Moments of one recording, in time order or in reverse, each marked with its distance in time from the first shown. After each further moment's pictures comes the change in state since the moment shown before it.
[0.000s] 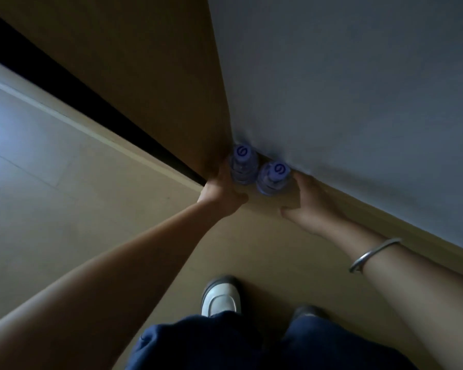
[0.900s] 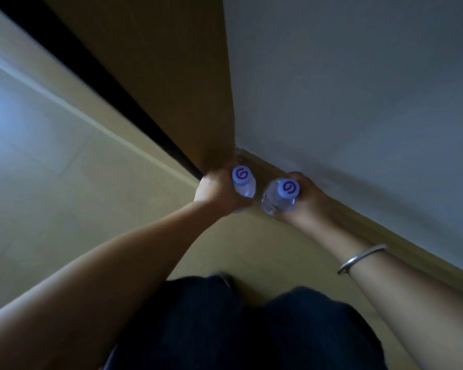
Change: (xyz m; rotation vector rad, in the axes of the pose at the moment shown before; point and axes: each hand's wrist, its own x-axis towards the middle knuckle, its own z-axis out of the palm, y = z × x) left_hand -0.008 0.006 -0.008 0.113 0.157 0.119; right_hand -0.001 -0.016 -0.008 0.085 0.038 -0.148
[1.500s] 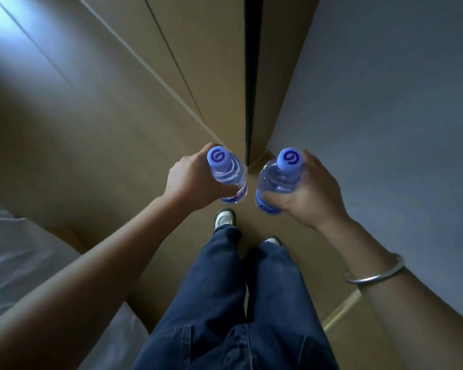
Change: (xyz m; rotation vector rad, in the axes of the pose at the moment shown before) left_hand -0.388 0.168 -0.371 -0.116 0.235 -0.190; right_hand -0.295 -0.392 -0.227 -0.155 -0.001 -0.243
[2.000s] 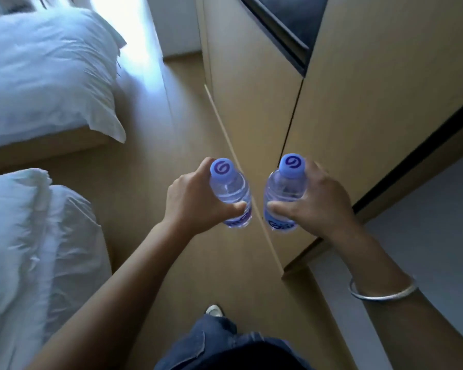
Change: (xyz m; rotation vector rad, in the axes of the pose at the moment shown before) left_hand -0.106 -0.036 -0.230 -0.087 0.704 -0.110; right_hand 0.029 -0.275 -0.028 -0.154 -0.074 -0.518
